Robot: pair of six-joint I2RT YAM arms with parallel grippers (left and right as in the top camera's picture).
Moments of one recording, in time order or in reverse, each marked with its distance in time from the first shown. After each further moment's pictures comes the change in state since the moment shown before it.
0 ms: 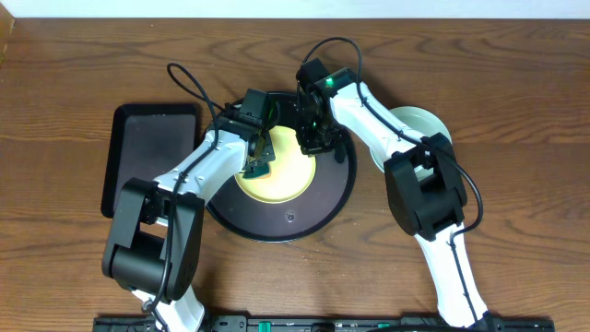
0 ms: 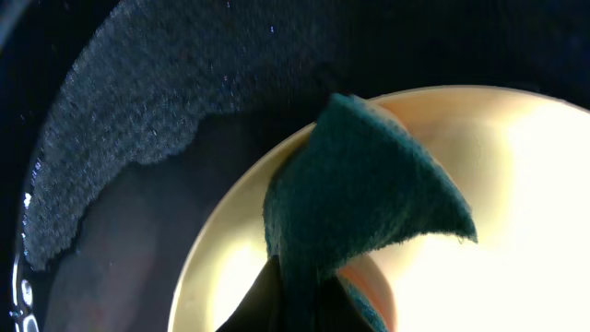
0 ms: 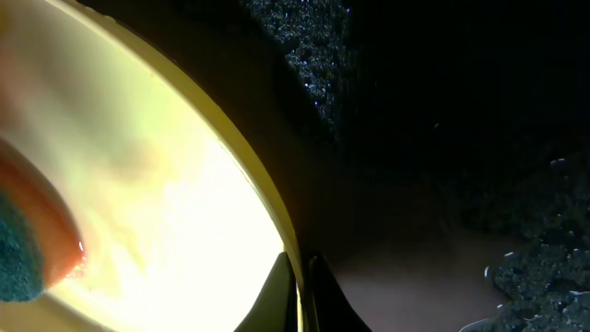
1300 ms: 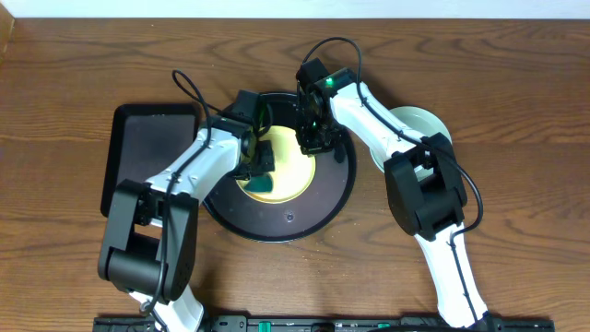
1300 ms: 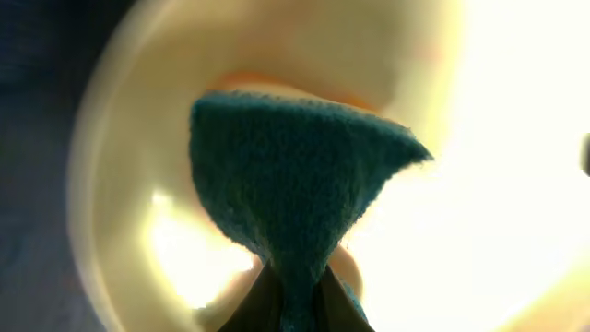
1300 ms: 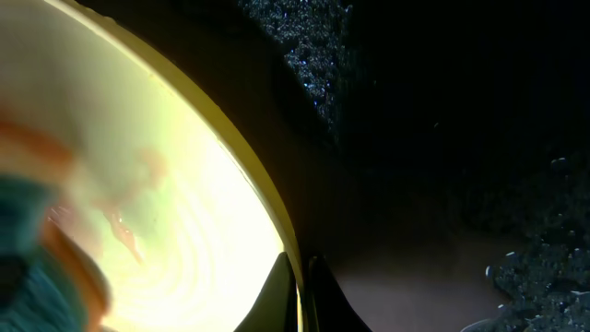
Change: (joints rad) left arm 0.033 -0.012 0.005 -0.113 0.291 0.189; right arm 0.000 0.000 0.000 0.002 -0.003 0.000
